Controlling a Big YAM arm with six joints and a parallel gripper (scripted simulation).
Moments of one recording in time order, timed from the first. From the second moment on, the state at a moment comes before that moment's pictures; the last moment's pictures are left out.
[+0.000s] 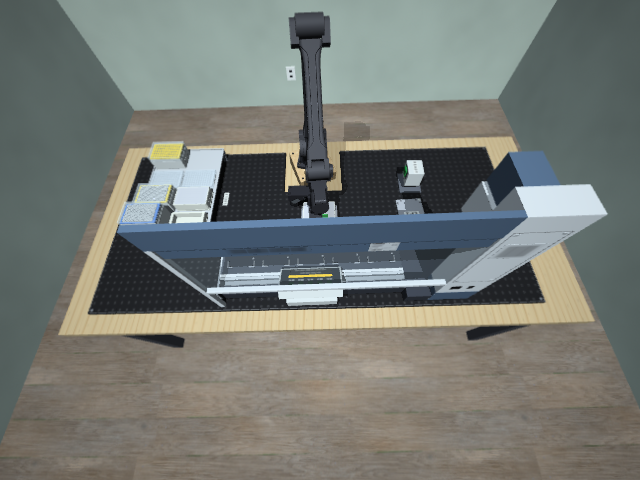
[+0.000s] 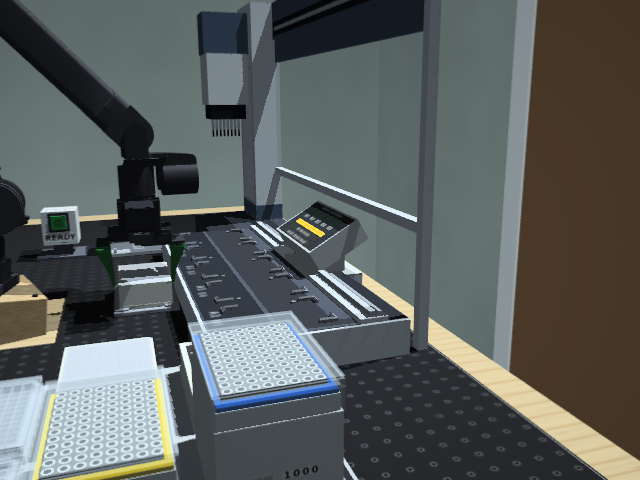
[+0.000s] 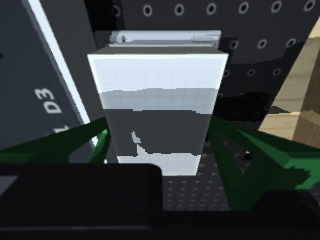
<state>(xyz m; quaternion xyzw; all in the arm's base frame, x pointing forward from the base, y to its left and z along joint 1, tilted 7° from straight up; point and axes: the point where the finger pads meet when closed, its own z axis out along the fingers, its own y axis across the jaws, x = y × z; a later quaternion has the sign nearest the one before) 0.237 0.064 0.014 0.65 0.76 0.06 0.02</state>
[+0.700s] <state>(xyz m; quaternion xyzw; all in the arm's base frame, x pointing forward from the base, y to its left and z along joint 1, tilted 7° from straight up) 0.238 0.064 0.014 0.65 0.76 0.06 0.02</state>
